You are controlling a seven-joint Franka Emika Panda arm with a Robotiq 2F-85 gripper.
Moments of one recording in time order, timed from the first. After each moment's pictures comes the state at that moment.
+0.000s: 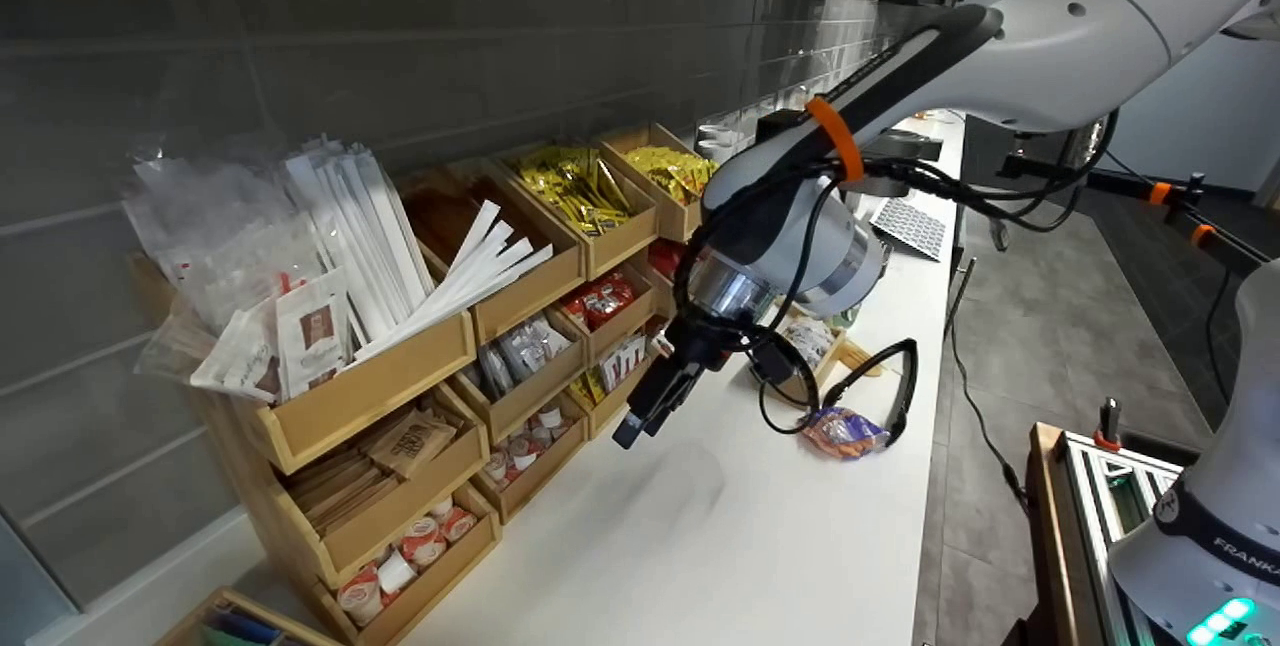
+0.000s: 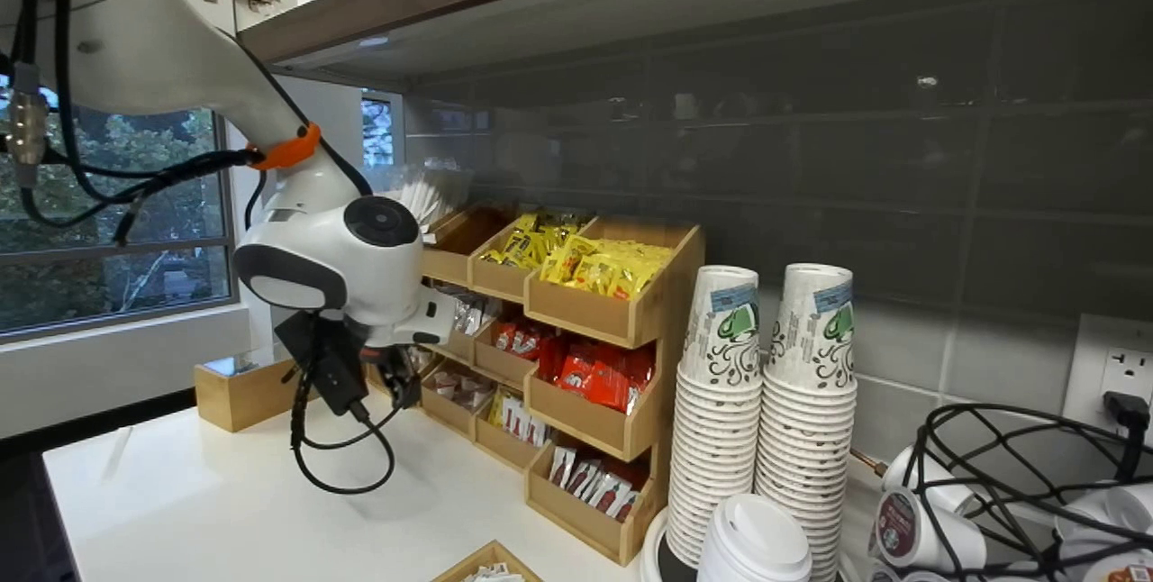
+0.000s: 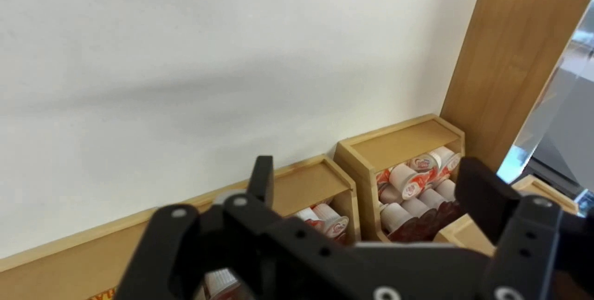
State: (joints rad) arm 0.20 0.27 0.12 -2.20 1.23 2.69 -0.80
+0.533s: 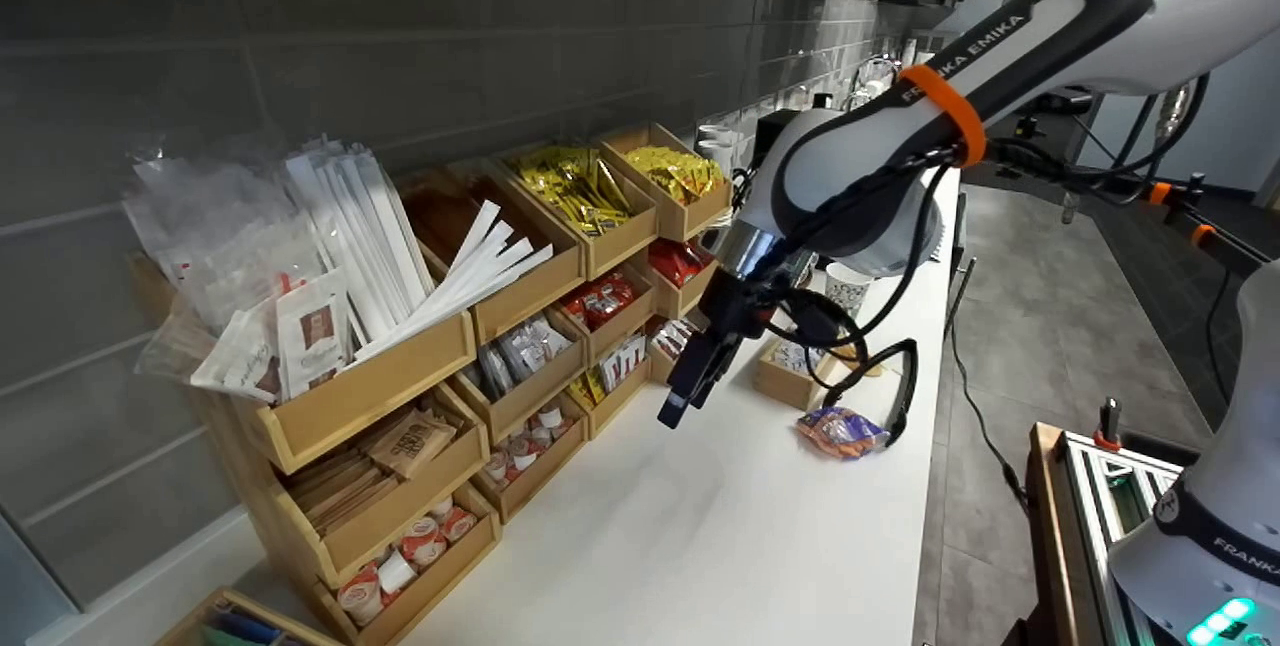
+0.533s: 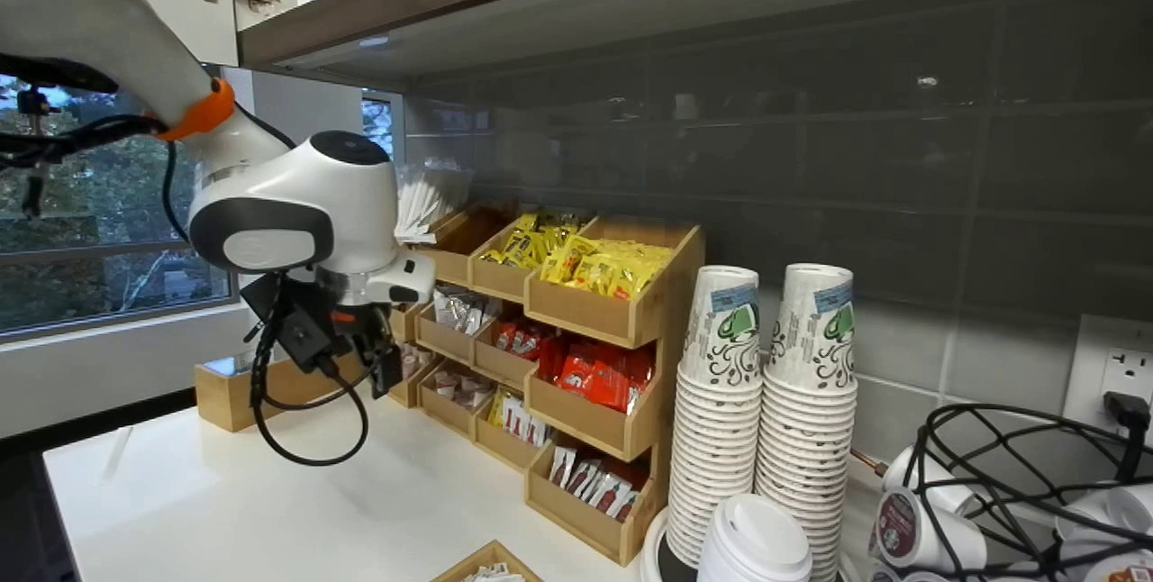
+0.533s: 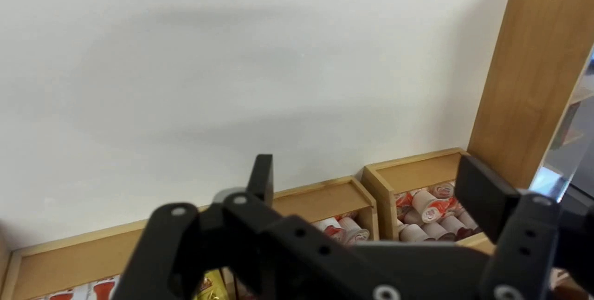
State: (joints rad) arm 0.19 0.07 0.12 -2.34 0.76 2.67 -0.36
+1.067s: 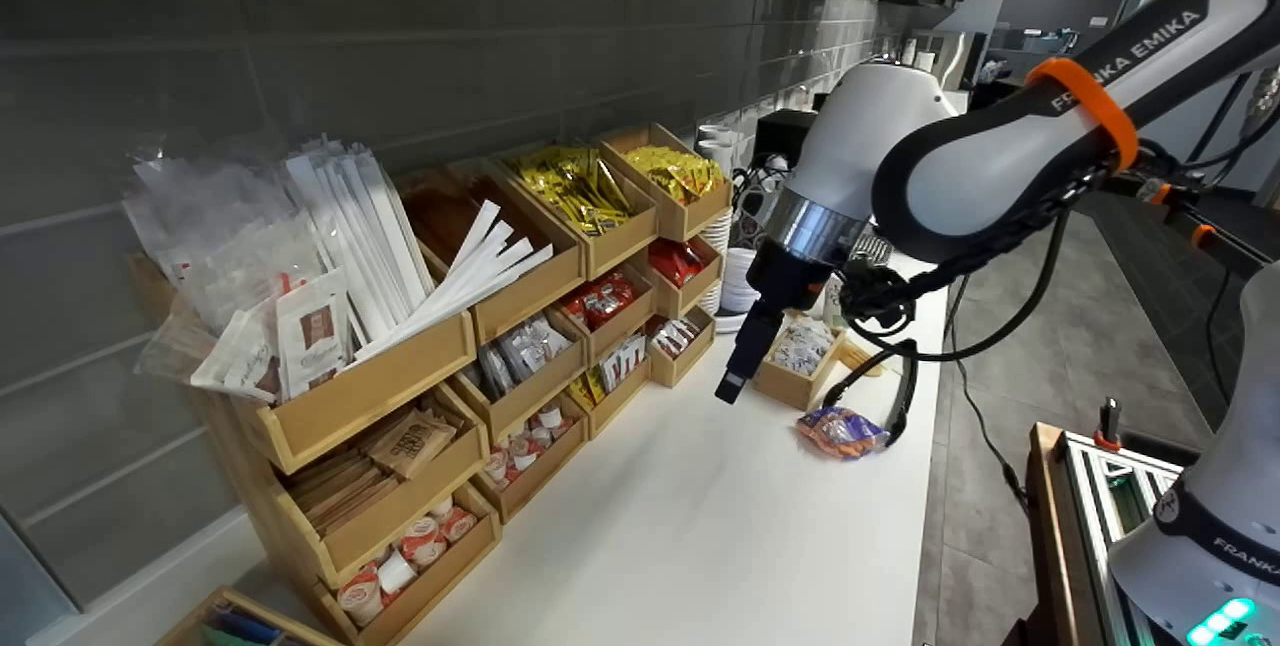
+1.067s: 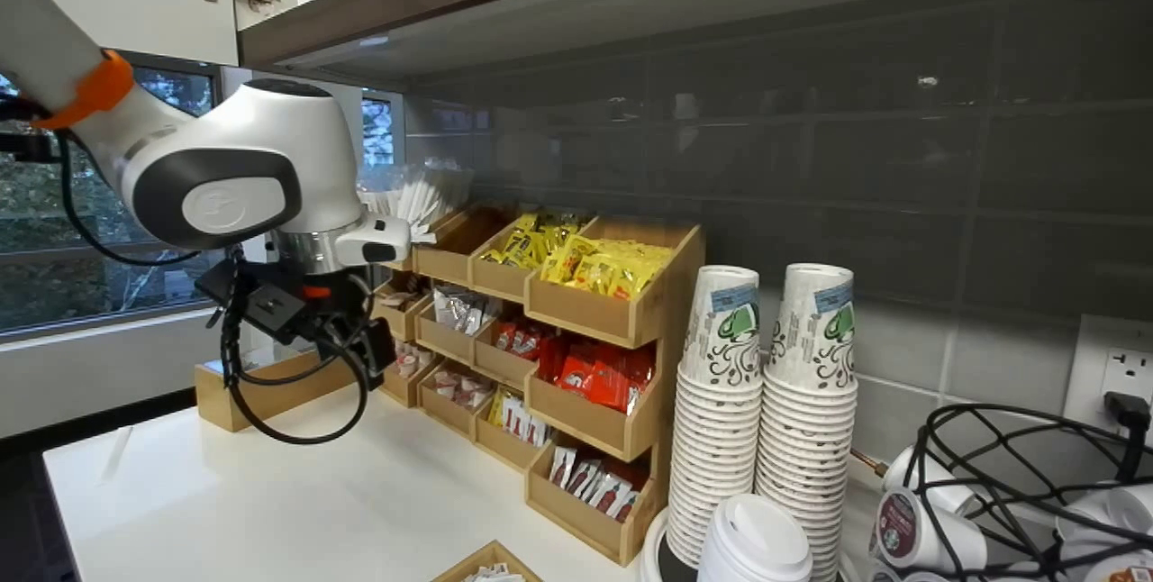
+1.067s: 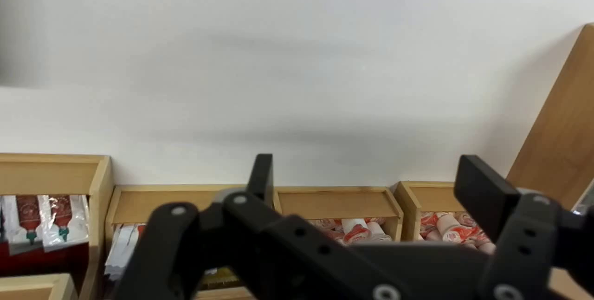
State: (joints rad) arm 0.16 -0.12 0.12 -2.49 0.38 2.67 -0.18
